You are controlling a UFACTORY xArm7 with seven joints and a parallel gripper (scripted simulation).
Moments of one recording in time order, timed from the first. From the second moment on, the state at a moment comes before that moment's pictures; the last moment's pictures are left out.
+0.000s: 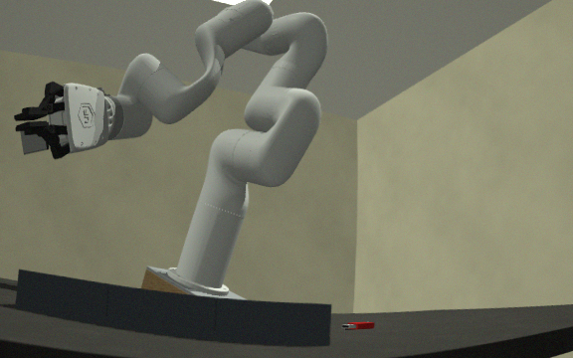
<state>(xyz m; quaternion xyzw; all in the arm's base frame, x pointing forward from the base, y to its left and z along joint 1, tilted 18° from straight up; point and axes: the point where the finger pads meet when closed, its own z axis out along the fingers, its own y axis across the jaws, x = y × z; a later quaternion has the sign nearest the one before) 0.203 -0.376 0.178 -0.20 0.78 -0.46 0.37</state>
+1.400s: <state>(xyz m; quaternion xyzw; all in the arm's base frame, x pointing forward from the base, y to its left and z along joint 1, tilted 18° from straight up) 0.313 -0.271 0.218 -0.50 0.65 -0.38 0.42</state>
